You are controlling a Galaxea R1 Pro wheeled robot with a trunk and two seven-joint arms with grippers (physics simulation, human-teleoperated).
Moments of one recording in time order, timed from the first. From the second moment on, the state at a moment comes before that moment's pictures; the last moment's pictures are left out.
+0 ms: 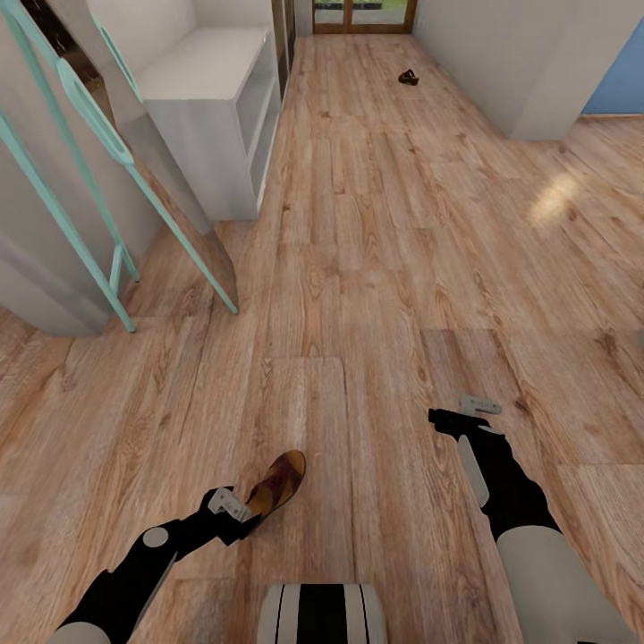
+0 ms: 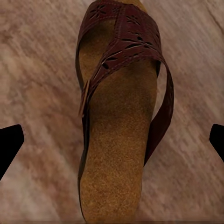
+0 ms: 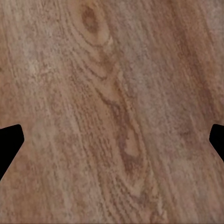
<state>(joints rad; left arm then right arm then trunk) -0.47 0.11 -0.05 -0.72 -0.26 -0.08 -0.55 -0.70 -0.02 -0.15 -0.96 -0.08 0.47 -0.15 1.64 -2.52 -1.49</state>
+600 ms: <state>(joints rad) -0.47 0.11 -0.05 -0.72 -0.26 -0.08 -0.55 -0.70 -0.02 -0.15 -0.96 -0.08 0.47 -0.15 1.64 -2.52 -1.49</state>
